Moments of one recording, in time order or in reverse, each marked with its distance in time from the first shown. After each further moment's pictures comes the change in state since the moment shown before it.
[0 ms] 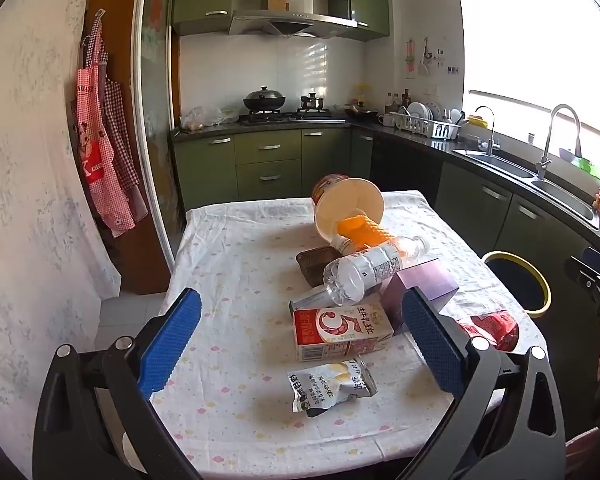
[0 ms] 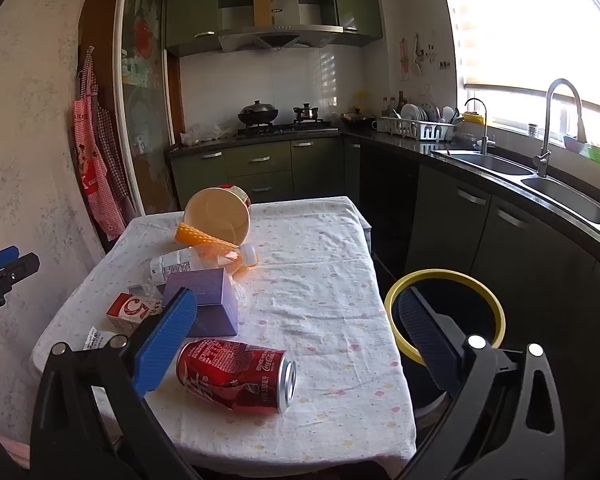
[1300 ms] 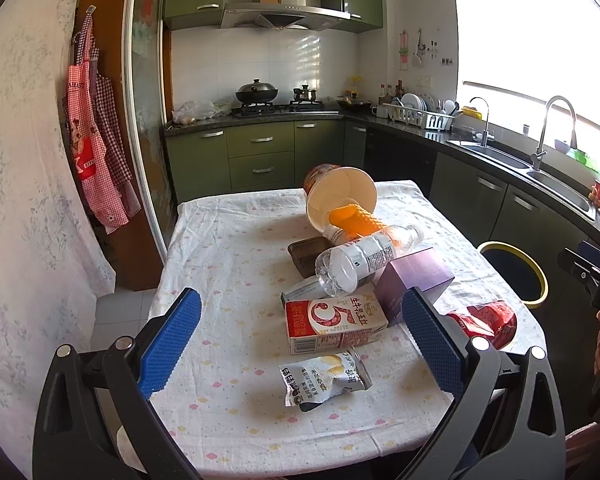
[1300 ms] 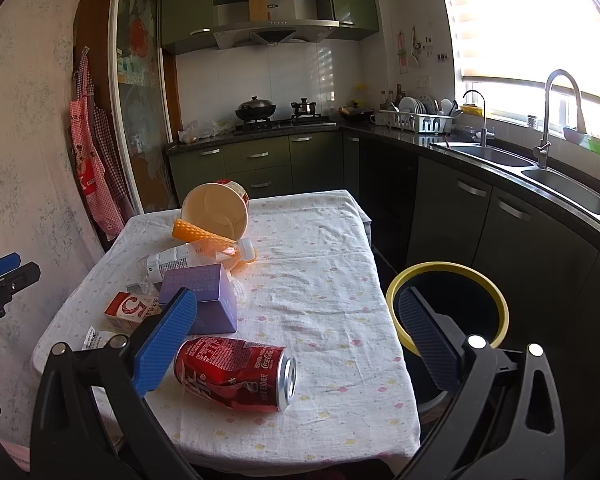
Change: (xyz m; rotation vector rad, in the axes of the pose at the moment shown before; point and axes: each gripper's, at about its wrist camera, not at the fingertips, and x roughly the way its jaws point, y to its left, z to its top) left arm 0.006 -0.006 -0.005 0.016 0.027 -0.017; right arm 0.005 -0.001 -0.008 0.016 0.011 -0.001
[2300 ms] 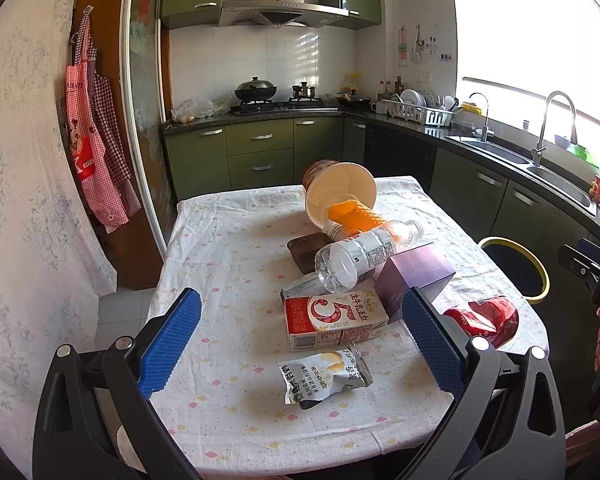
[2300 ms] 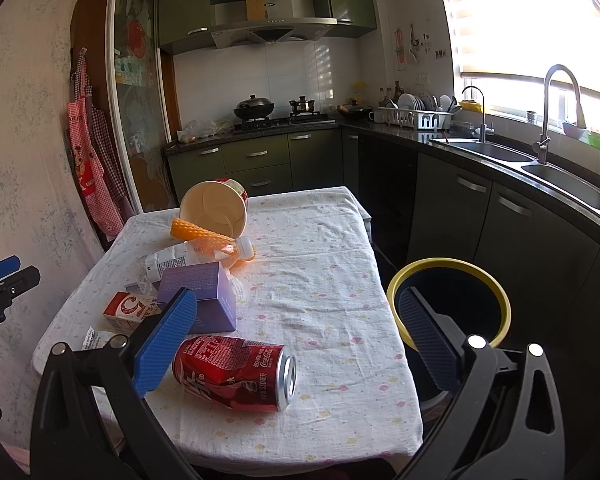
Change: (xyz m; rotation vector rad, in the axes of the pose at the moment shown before) left arm 0.002 0.000 -0.004 0.004 0.004 0.002; right arm 0.003 -0.002 -0.002 0.008 0.006 0.003
